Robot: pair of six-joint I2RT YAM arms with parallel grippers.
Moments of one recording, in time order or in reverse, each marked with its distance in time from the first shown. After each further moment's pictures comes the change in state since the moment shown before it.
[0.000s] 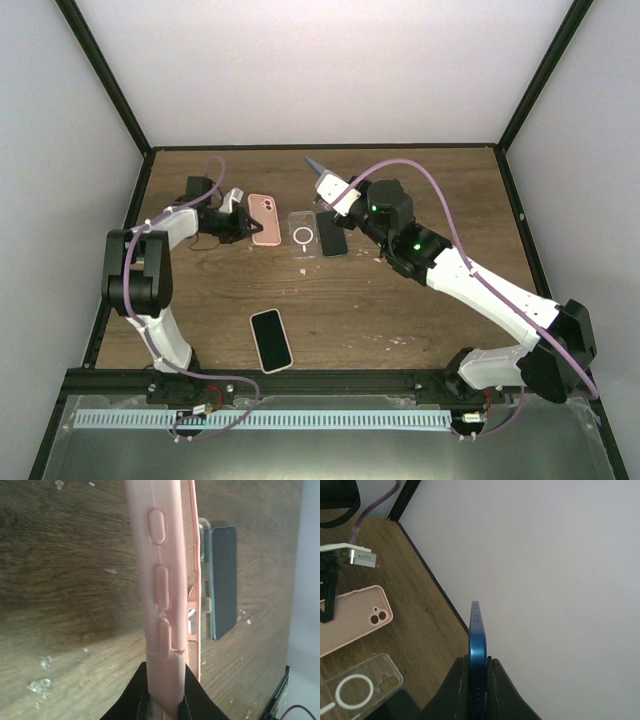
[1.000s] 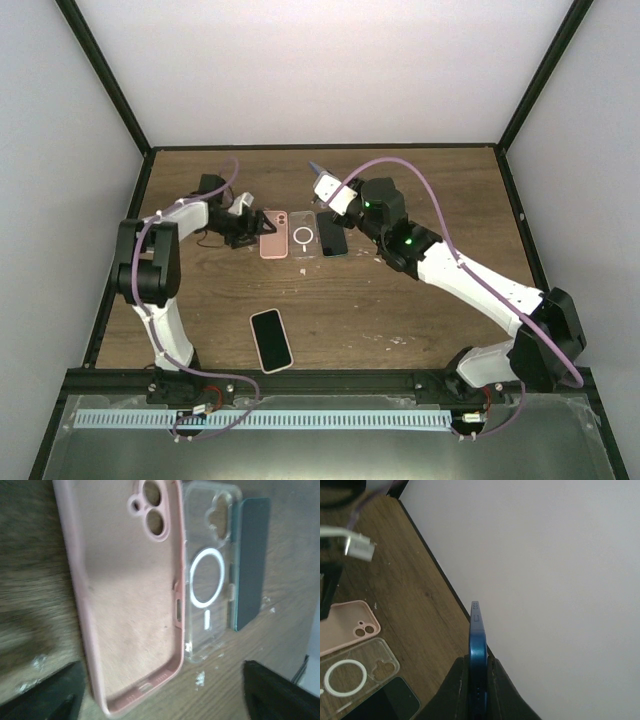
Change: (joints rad) left arm -0.039 0.065 0.088 -0.137 -0.063 0.034; right arm -0.034 0.076 -0.016 0.043 -0.011 -0.042
